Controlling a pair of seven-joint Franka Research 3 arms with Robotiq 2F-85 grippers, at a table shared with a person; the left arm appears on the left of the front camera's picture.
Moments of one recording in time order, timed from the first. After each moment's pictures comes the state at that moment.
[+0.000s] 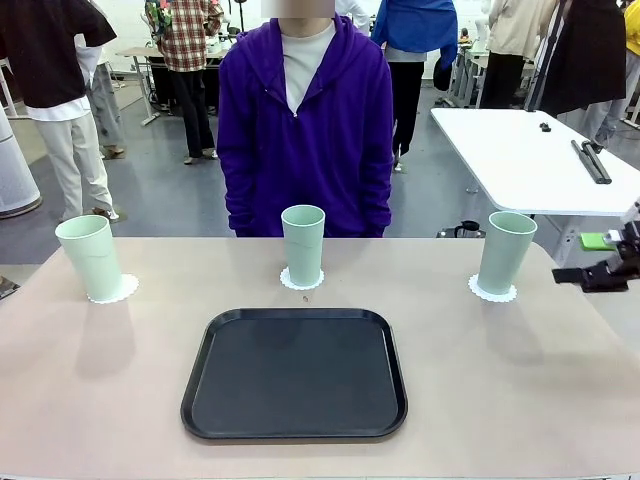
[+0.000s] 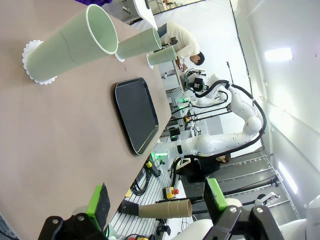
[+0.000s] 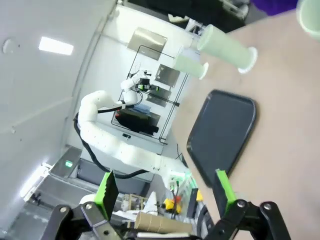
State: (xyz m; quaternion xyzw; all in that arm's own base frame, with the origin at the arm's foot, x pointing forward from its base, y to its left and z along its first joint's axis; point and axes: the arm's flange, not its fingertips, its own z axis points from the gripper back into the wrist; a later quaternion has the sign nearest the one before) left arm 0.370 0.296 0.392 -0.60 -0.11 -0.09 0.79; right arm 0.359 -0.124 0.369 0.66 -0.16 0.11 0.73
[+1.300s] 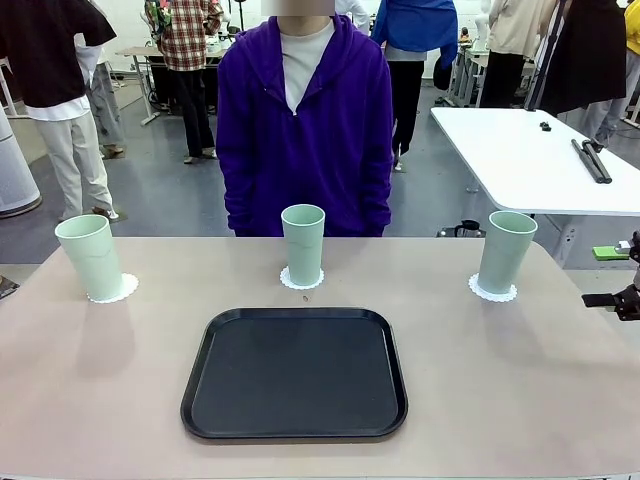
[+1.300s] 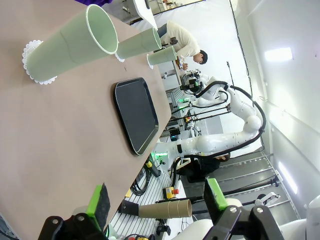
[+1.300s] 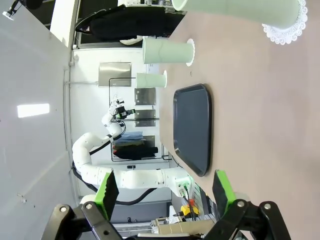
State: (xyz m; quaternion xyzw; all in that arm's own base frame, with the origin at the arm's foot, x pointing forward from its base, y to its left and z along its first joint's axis) left arm 0.370 0.296 0.392 -0.60 -0.11 -0.09 0.79; right arm 0.352 -0.164 0.352 0.62 -0.09 -0.07 0.77
